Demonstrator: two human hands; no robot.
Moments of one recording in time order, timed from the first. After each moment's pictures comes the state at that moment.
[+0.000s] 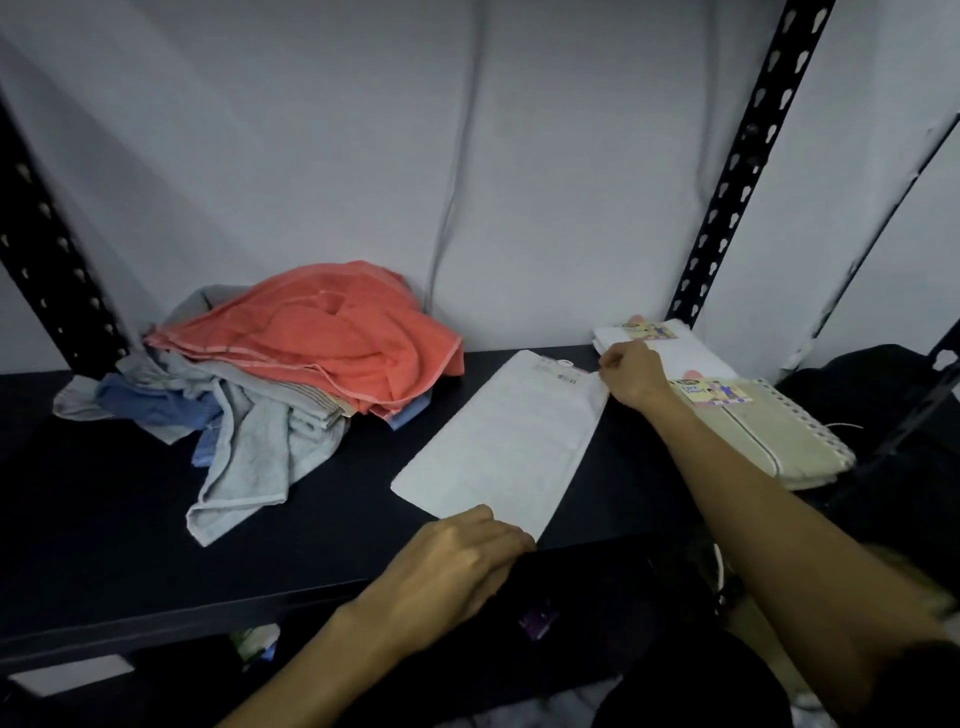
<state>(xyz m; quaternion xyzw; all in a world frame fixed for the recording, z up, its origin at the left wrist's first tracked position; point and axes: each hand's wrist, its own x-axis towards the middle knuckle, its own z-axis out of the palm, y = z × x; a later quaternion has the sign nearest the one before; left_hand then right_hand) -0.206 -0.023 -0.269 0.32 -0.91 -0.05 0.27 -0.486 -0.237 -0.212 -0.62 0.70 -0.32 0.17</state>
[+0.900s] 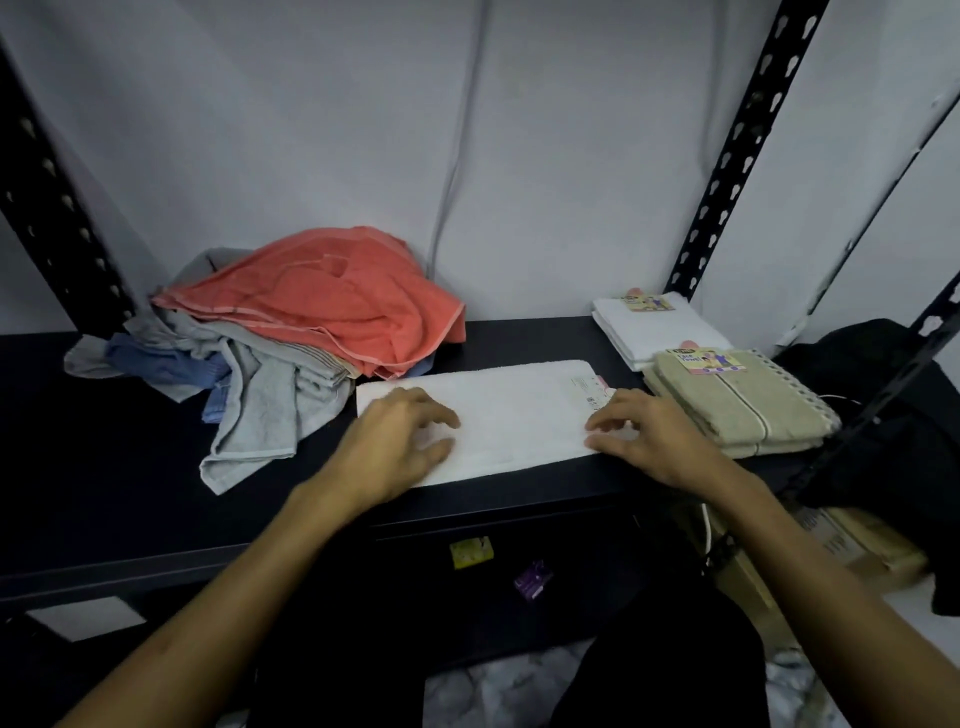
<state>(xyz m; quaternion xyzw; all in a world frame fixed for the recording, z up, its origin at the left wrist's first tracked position) -0.154 -0.071 -0.236 0.51 -0.82 -0.07 0.25 -0.497 -0.096 -0.228 -0.82 0.52 -0.20 0.13</state>
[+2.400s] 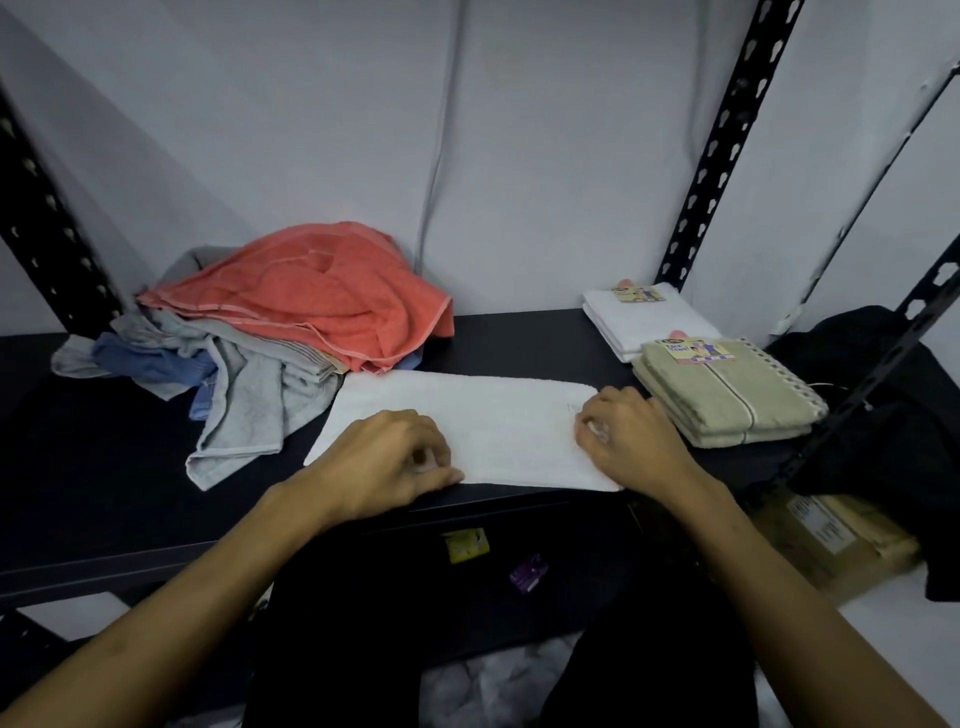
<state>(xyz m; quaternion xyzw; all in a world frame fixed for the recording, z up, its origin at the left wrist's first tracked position) -0.160 -0.052 -0.230 0.48 -0.86 -0.08 0.15 -0.477 -0.084 -0.245 -0.78 0.61 -0.14 -0.03</state>
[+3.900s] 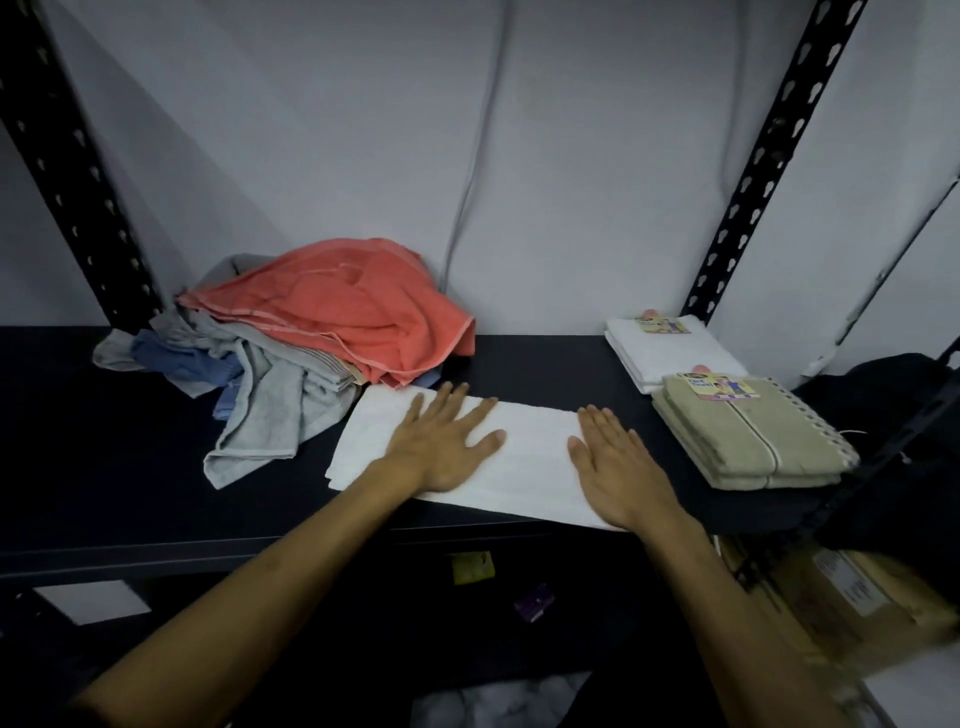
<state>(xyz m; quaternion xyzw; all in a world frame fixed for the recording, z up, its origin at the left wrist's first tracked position) -0.210 -0.112 -0.257 0.61 -0.78 -0.09 0.02 -0.462 -0.102 -0.269 -0.76 0.64 -0.06 0.09</state>
